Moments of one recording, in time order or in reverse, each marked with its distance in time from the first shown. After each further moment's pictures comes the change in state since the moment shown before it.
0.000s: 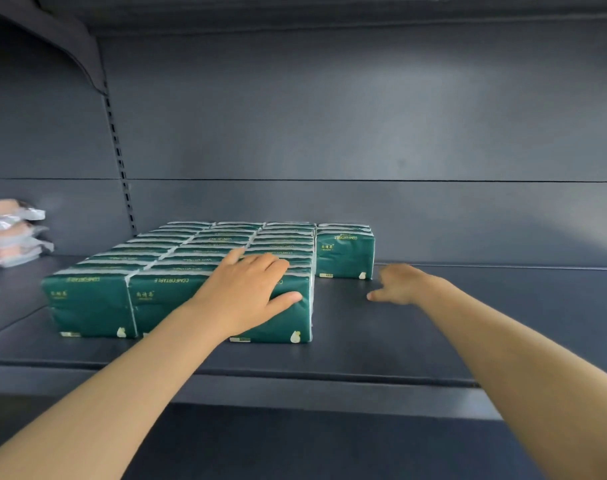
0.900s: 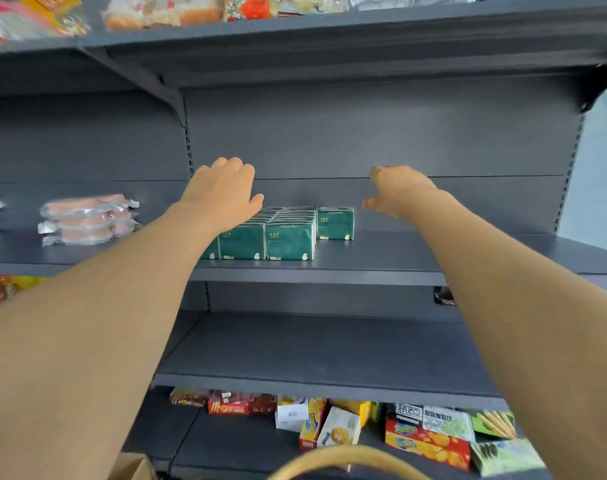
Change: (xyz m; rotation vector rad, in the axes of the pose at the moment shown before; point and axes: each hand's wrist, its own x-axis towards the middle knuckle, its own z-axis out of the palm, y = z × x) left_hand -0.170 0.047 -0.230 0.134 0.169 -0.297; right_hand -0.307 -0.071 -0.111 -0.166 0.470 -0.049
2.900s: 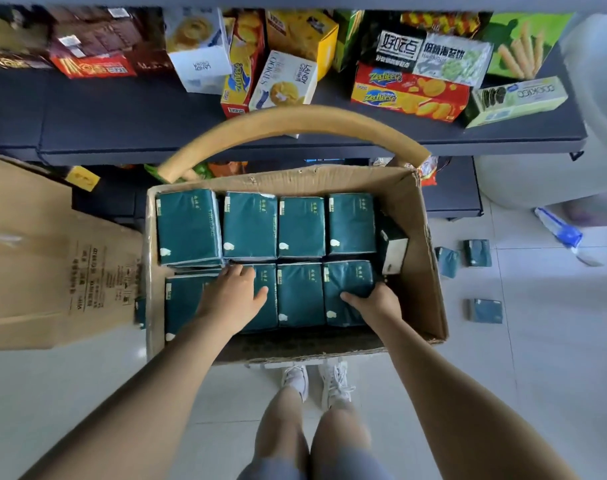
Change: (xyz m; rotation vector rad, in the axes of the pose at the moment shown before) left_hand -0.465 0.265 0.388 -0.475 -1.382 0.017; right_hand -0.456 0.025 0.553 0.561 -1.069 1.023
